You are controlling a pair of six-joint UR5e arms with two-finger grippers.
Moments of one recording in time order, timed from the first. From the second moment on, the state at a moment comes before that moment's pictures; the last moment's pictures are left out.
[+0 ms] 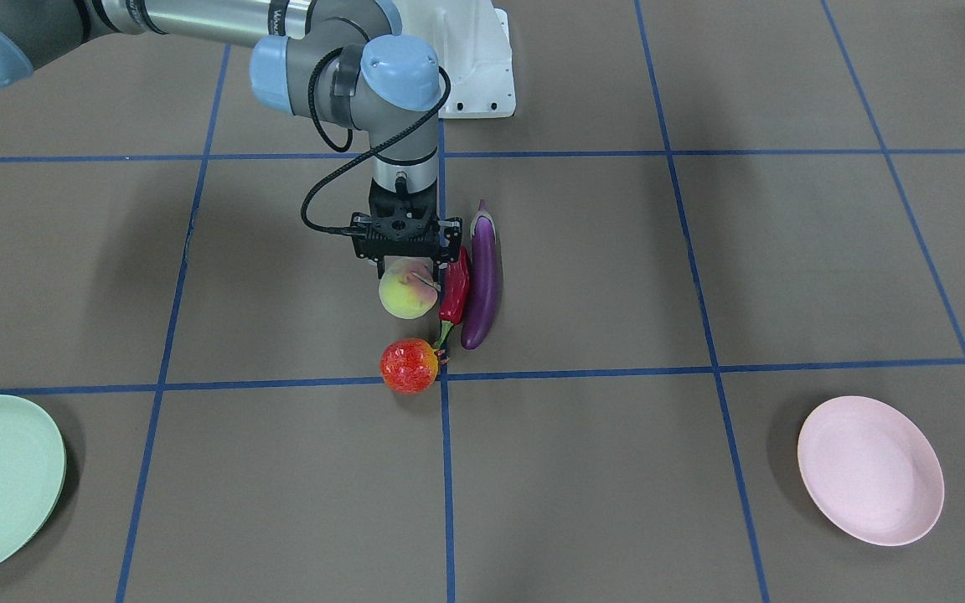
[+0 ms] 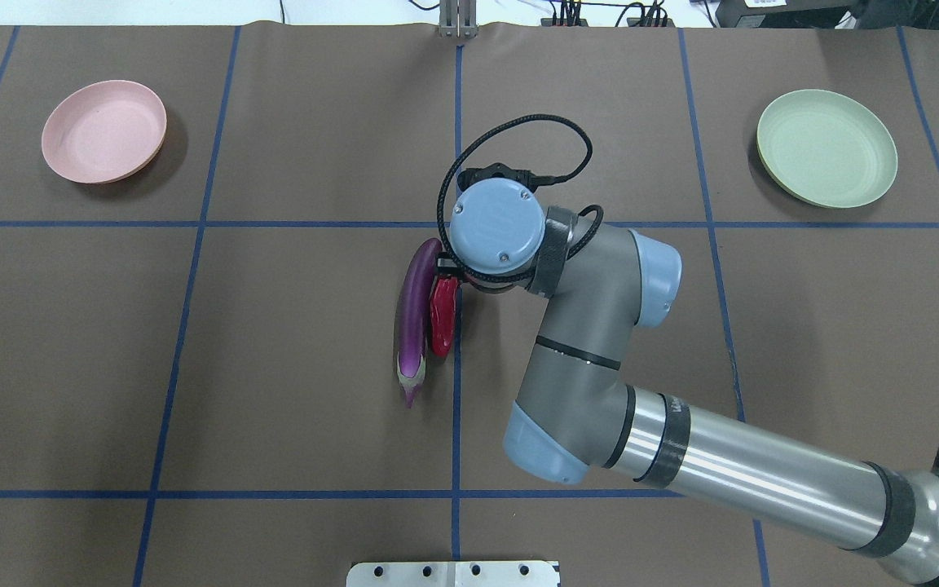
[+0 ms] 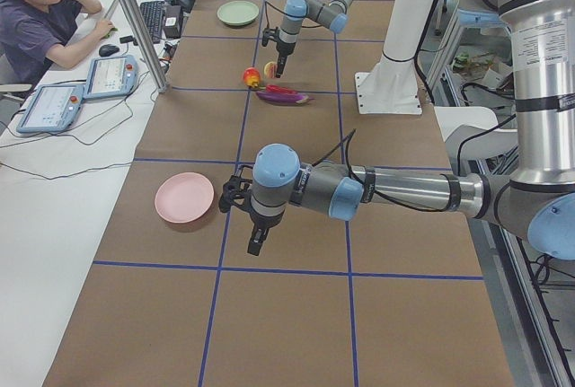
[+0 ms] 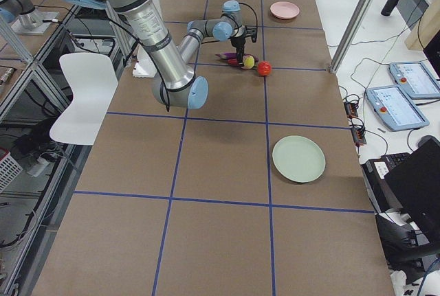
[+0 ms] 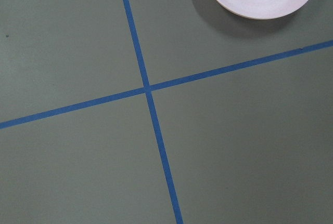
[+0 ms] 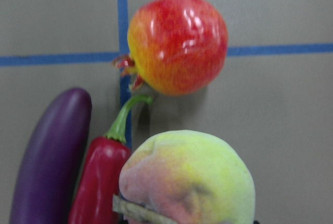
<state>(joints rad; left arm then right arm) -1.54 -1.39 -1.82 -1.78 -2.36 0.03 0.51 -0.80 1.59 -1.60 1.67 1.26</state>
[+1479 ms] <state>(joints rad) -1.54 -1.39 -1.82 -1.78 -2.36 0.03 1.22 -1.02 1.14 -1.19 2.35 0.24</state>
